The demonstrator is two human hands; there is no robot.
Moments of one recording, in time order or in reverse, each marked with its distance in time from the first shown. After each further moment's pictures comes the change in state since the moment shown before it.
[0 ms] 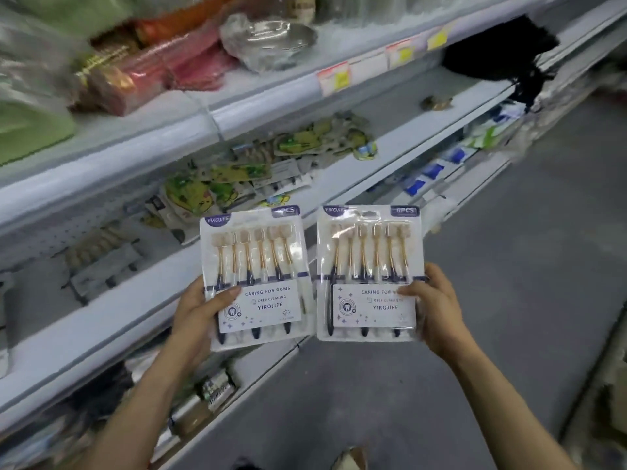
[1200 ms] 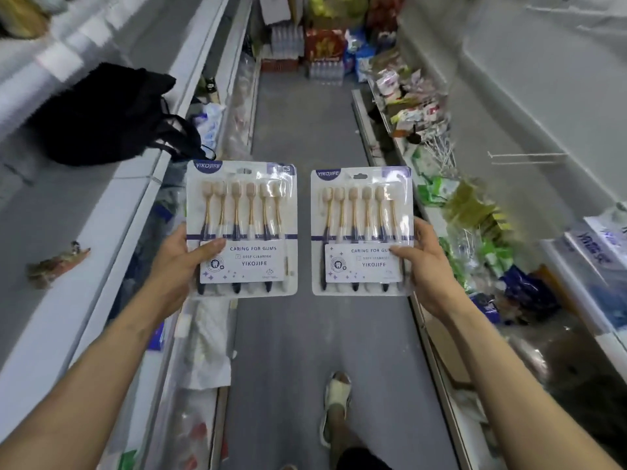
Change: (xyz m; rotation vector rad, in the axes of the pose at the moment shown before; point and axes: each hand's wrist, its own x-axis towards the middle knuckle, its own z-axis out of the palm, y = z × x) left_hand 0.384 -0.010 0.849 0.329 -0.948 -0.016; right_hand 0.285 -0.256 -0.525 0.089 0.840 -0.203
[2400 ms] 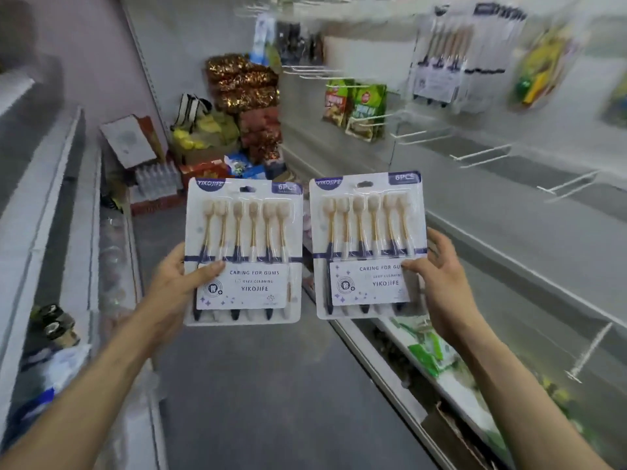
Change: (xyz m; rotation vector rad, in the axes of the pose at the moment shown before) left_hand 0.824 0.247 0.221 0.047 -0.528 0.185; right_hand 0.640 -0.279 0.078 0.017 0.592 -0.301
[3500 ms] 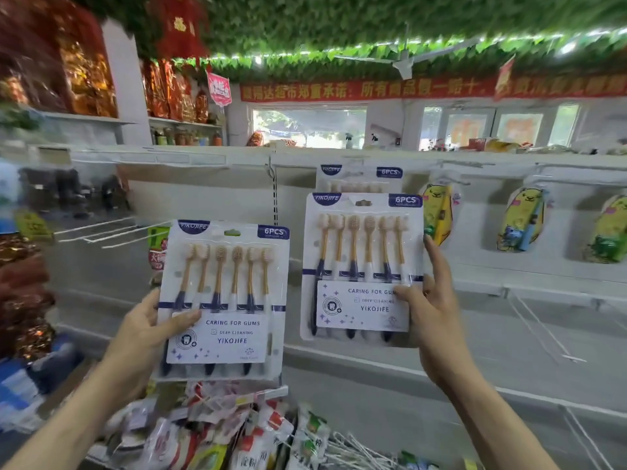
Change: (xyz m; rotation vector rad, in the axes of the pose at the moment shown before) left_hand 0.614 0.079 0.183 -0.164 -0.705 0.220; right_hand 0.366 -0.113 0.093 -0.076 0.722 -0.424
